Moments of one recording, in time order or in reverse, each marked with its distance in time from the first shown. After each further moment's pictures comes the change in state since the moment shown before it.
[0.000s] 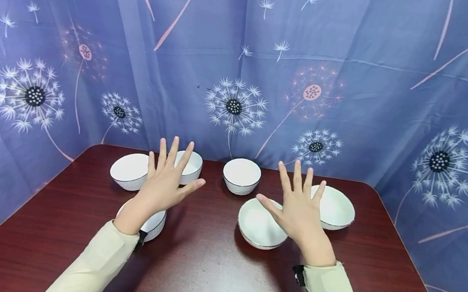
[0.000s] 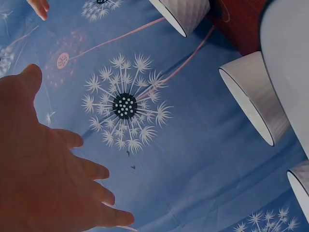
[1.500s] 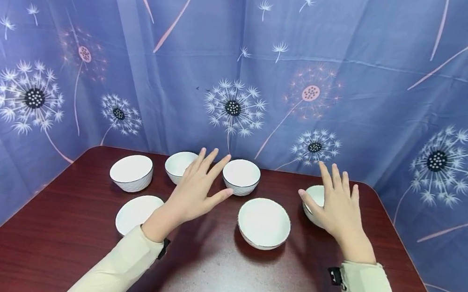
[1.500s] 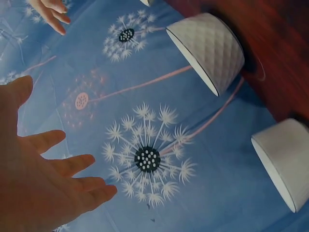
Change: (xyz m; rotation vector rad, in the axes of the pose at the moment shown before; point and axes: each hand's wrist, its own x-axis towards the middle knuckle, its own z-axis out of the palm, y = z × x) left_hand 0.006 0.048 0.020 -0.091 0.084 0.268; right_hand -0.004 0.080 -0.018 0.062 0.070 0.050
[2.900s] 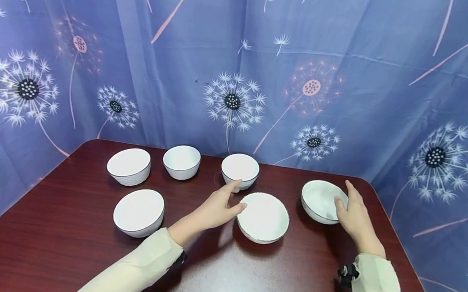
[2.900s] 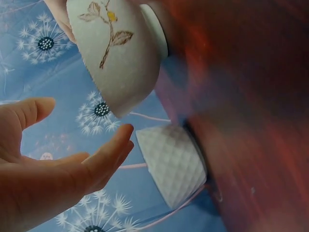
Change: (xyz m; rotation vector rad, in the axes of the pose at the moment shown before) left_hand -0.001 0.017 0.065 -0.570 -0.244 -0.185; right_hand -0.012 0.088 0.033 0.240 -0.024 0.125
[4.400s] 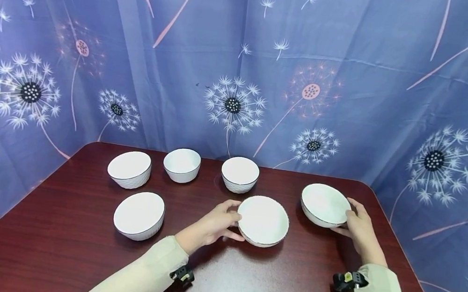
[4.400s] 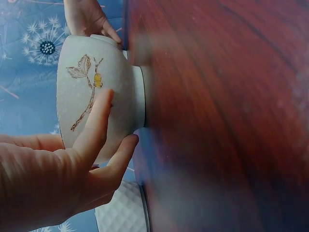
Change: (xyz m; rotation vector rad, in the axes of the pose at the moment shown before) left_hand 0.001 -0.014 0.038 -0.890 -0.011 -0.409; right_hand -0.014 0.011 0.005 0.704 -0.152 0.344
